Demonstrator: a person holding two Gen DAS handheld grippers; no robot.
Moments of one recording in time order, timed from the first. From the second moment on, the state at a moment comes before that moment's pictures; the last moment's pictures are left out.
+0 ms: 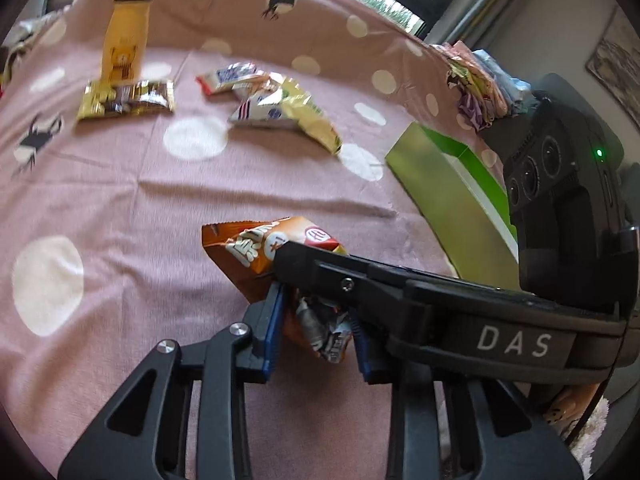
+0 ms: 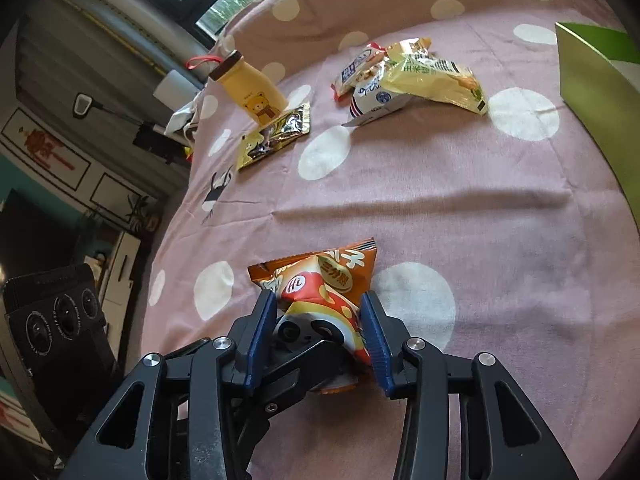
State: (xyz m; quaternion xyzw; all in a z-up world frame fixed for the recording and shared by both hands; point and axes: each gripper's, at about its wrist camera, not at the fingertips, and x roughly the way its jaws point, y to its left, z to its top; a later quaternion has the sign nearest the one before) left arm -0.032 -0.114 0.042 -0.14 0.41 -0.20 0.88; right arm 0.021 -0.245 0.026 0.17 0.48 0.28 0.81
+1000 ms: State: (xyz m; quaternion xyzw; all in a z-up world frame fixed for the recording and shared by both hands) left arm -0.041 -0.253 0.134 -0.05 0.28 -0.32 0.90; right arm -0.027 -0.402 0.129 0.24 0.32 0.20 0.90
